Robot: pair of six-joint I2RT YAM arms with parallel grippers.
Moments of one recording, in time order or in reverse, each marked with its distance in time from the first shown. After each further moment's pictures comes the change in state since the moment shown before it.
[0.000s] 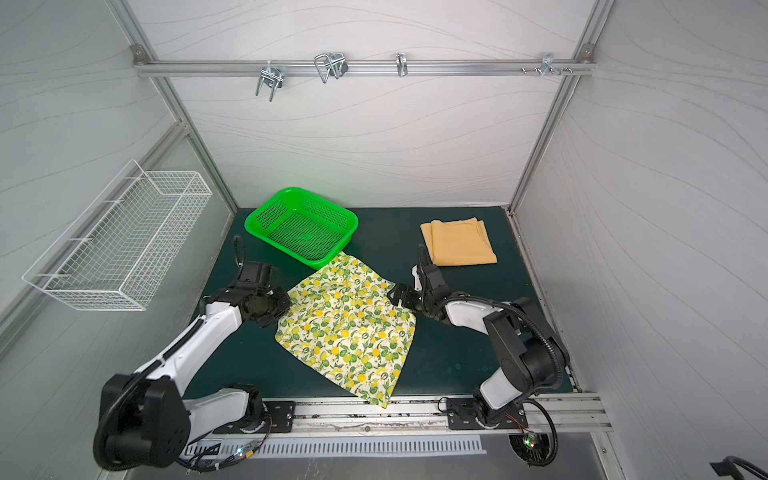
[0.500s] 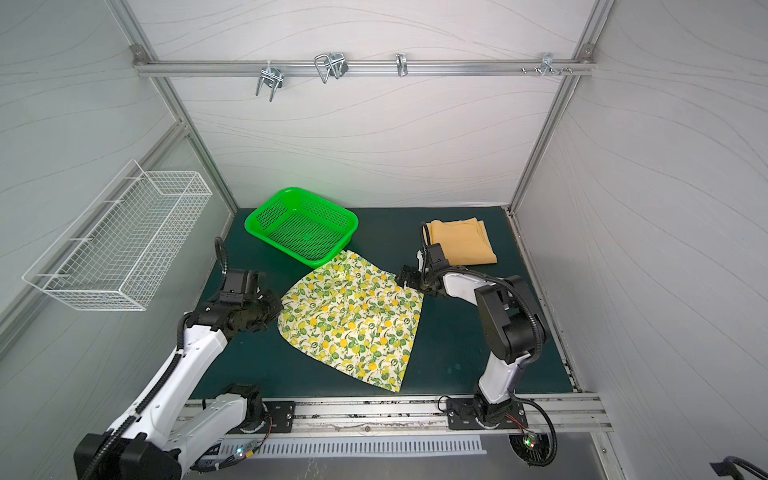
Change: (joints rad) left arm 0.002 -0.347 -0.038 -0.109 -0.090 -0.014; right arm -0.143 0.162 0.265 -0.221 0.010 -0.145
